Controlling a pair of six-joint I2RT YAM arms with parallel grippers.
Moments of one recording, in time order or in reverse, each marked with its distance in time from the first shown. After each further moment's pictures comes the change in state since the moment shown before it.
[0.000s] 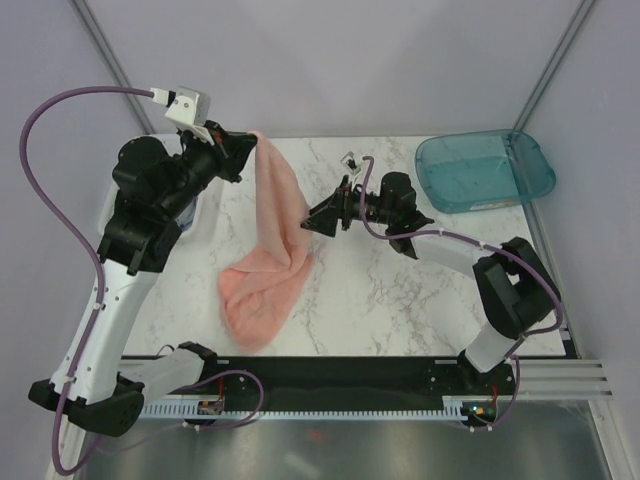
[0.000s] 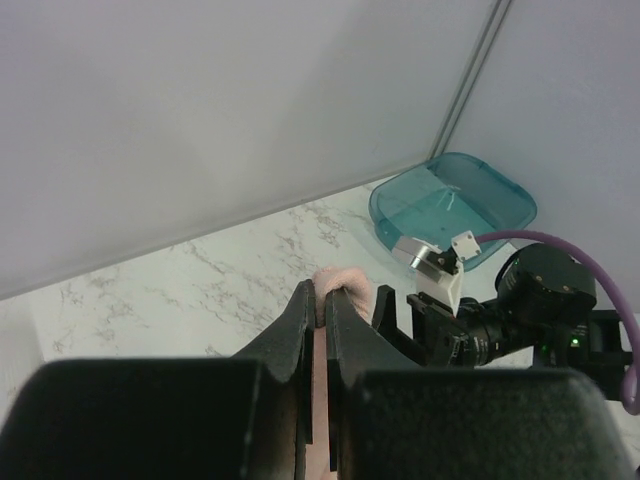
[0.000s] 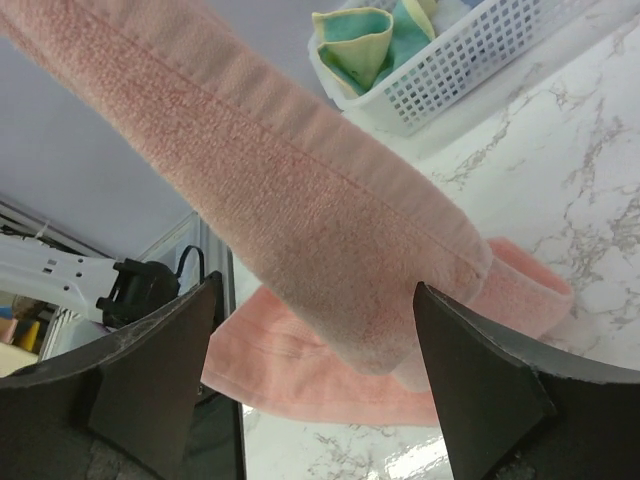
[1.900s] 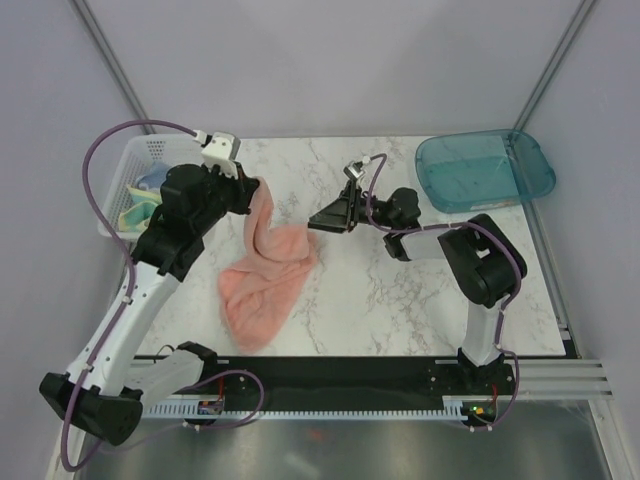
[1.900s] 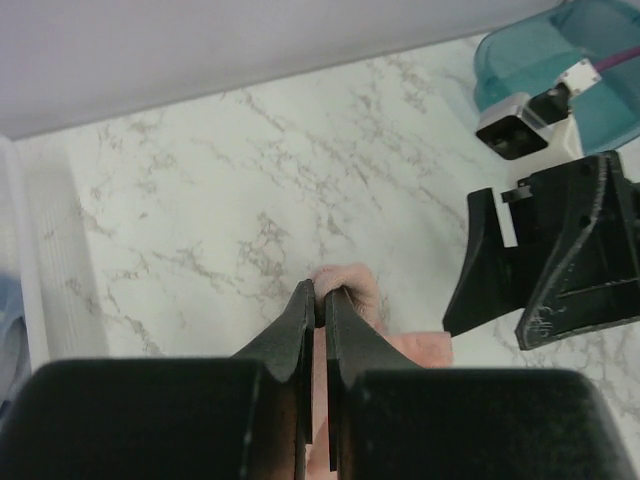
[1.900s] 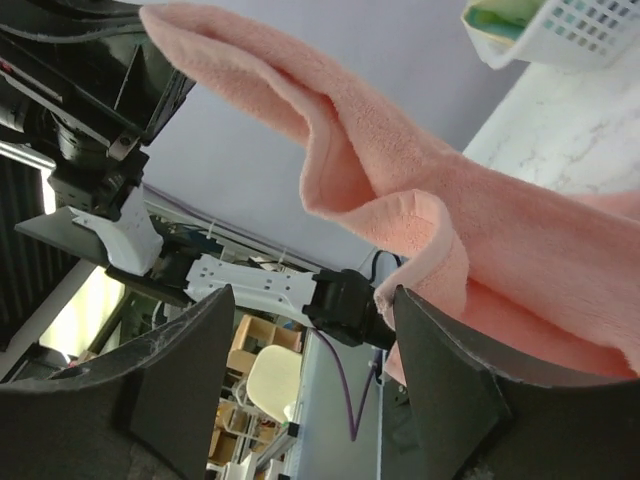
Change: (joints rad) left arm 0.012 -0.068 -0.338 0.014 -0.097 0.070; right arm -0.063 0.291 -0.004 0.700 -0.218 0.885
